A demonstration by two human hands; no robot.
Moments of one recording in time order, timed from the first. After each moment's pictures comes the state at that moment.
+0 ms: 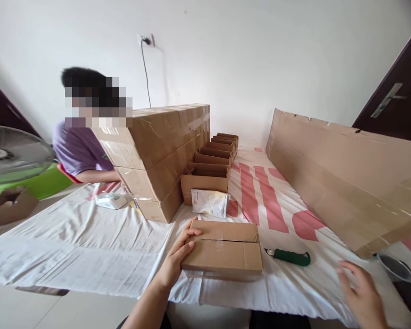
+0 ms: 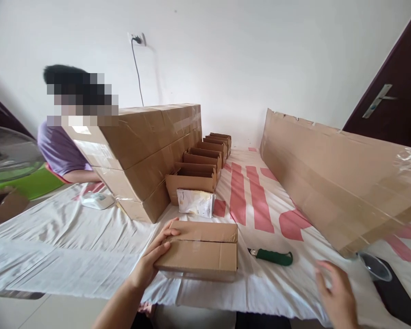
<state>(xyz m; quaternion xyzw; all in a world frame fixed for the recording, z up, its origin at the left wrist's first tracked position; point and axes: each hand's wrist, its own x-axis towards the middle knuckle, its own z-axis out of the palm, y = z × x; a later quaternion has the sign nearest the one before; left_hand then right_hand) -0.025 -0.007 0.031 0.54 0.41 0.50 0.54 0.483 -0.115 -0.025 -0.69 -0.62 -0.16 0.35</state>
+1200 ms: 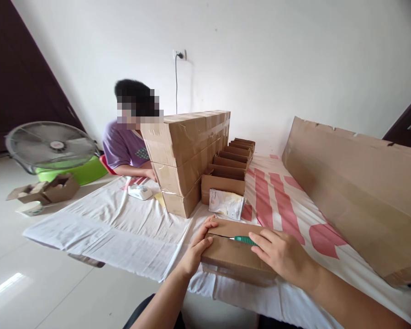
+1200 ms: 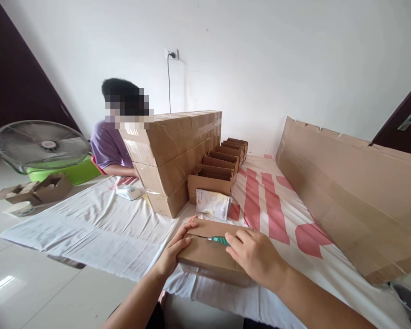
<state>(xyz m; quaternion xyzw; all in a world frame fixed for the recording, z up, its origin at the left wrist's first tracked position) -0.024 -0.008 0.027 0.56 0.40 0.51 0.52 0.245 -0.027 0.123 -0.33 -0.91 -0.15 0.21</state>
